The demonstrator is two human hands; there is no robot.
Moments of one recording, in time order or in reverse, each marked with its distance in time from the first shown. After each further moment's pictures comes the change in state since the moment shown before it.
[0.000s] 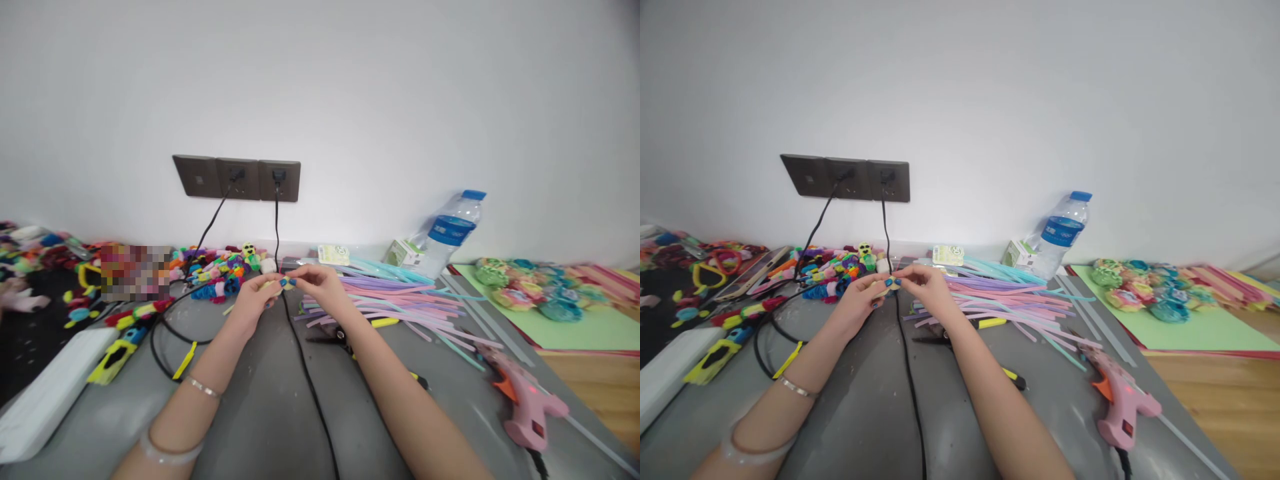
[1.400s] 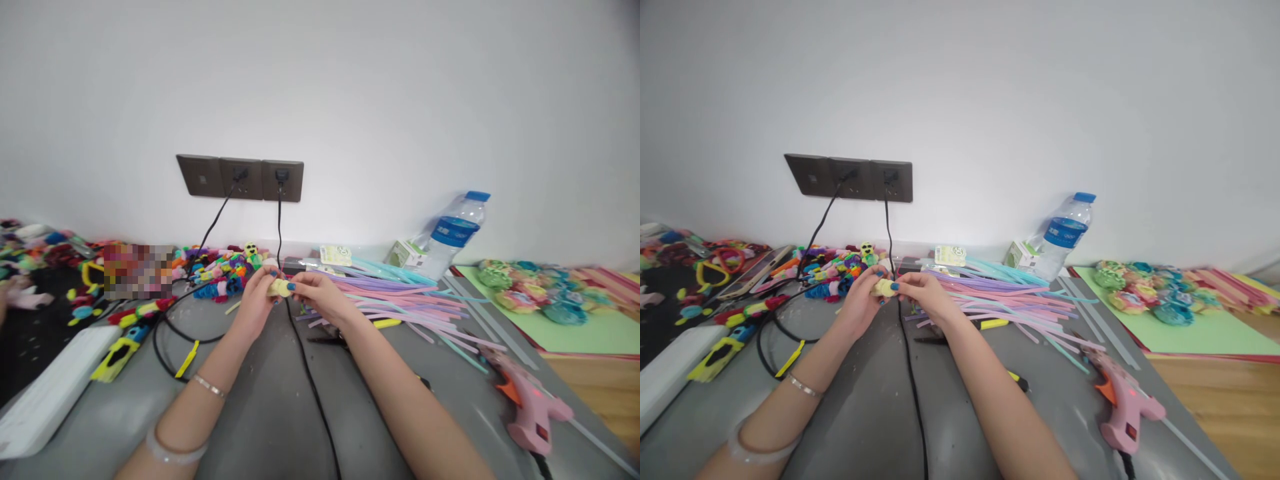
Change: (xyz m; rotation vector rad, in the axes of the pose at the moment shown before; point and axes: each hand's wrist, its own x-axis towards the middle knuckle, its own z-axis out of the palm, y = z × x) left_hand -0.004 0.001 0.010 -0.203 -0.028 0.083; right_hand -0.005 -0.010 0.012 0.312 -0.063 0.425
